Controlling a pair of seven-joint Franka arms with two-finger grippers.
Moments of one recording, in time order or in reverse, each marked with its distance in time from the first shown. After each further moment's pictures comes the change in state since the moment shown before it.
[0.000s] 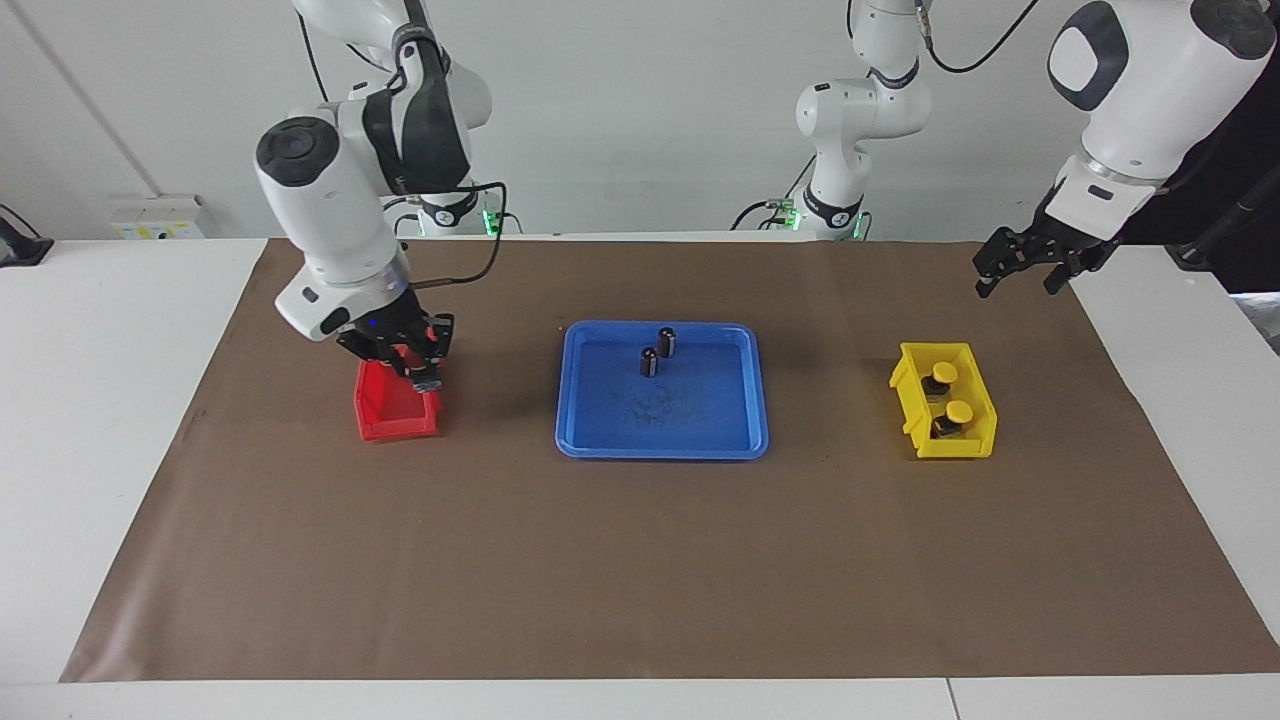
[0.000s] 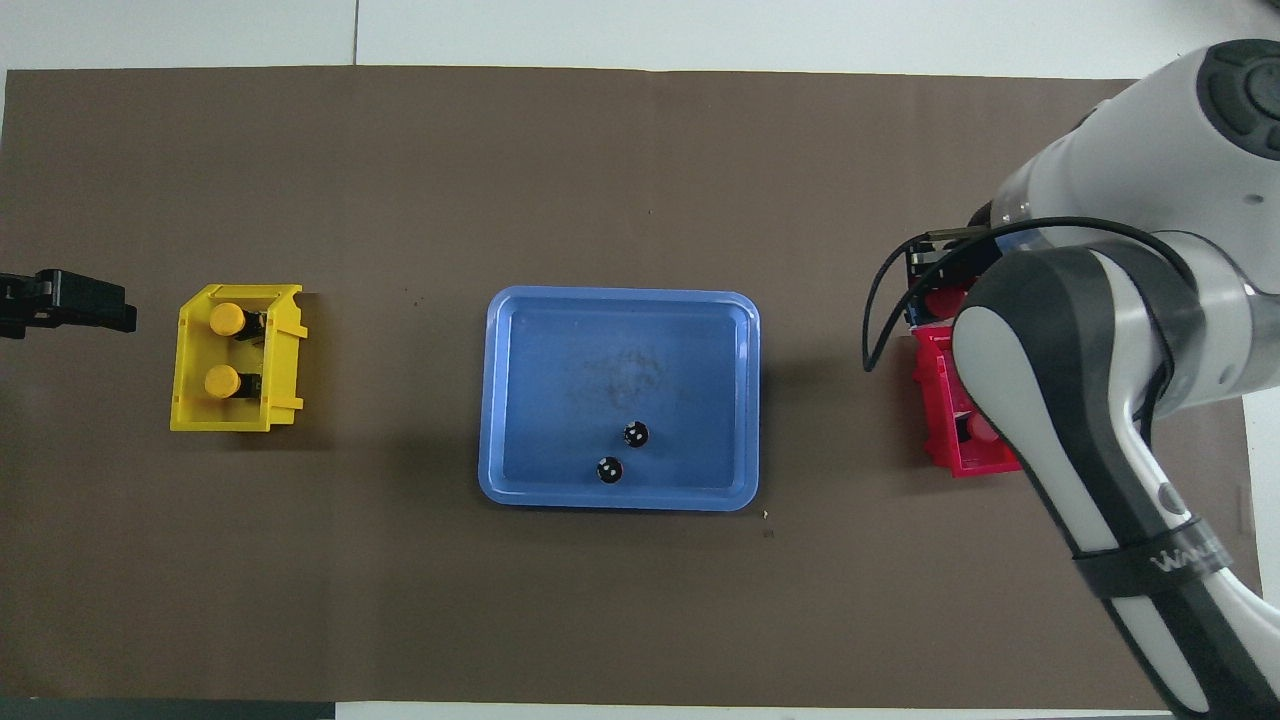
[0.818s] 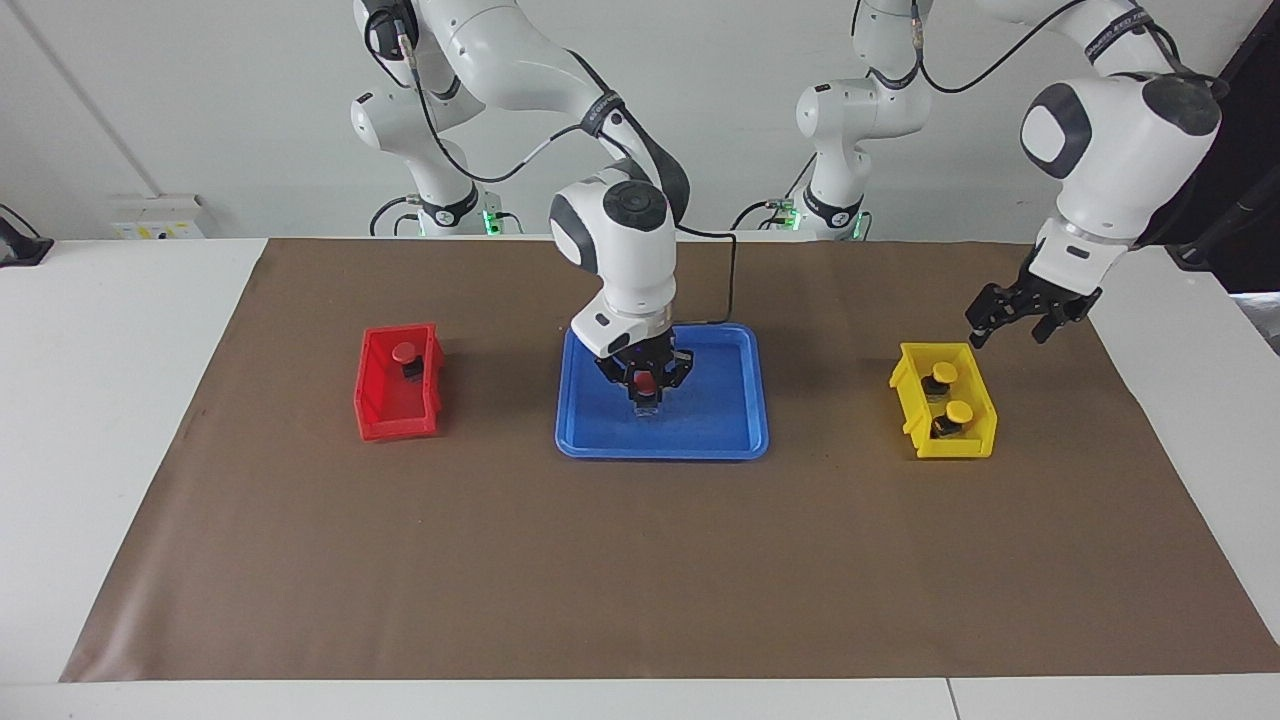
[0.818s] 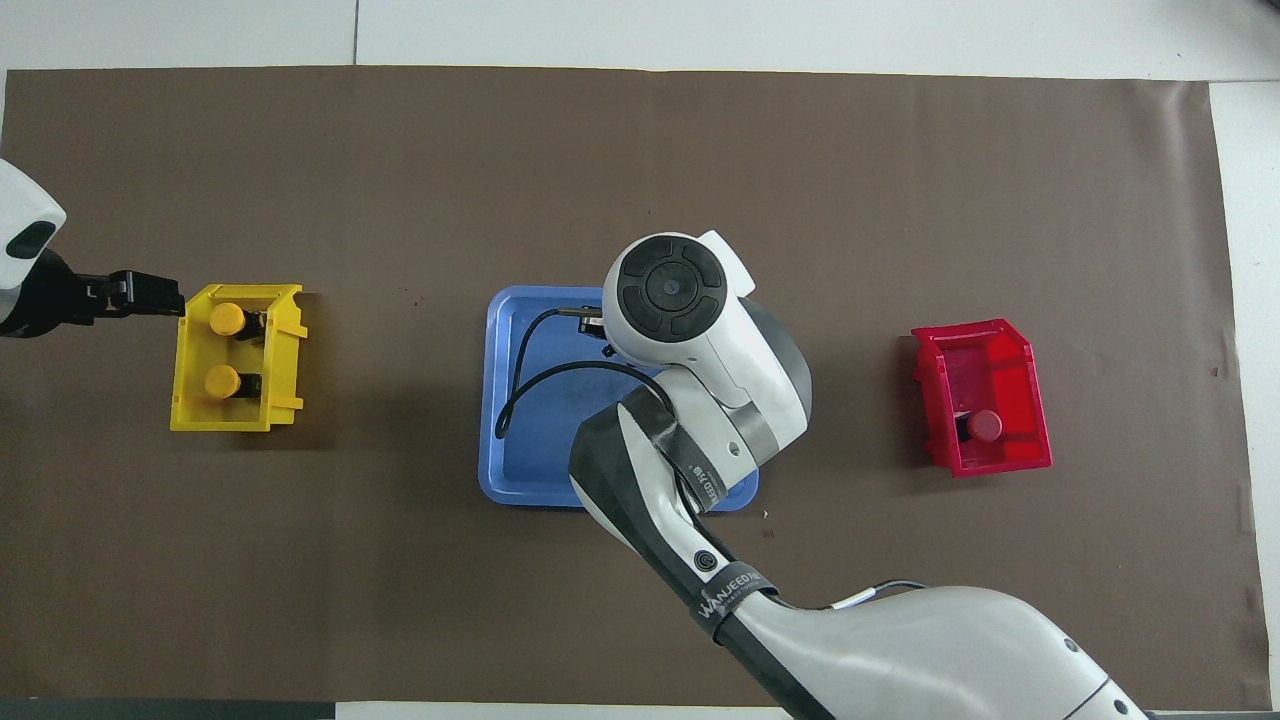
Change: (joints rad) left arm 0.028 0.059 0.000 -0.226 0.000 0.368 -0.001; right arm 0.353 0.260 0.008 0.021 -0.008 0.313 0.517
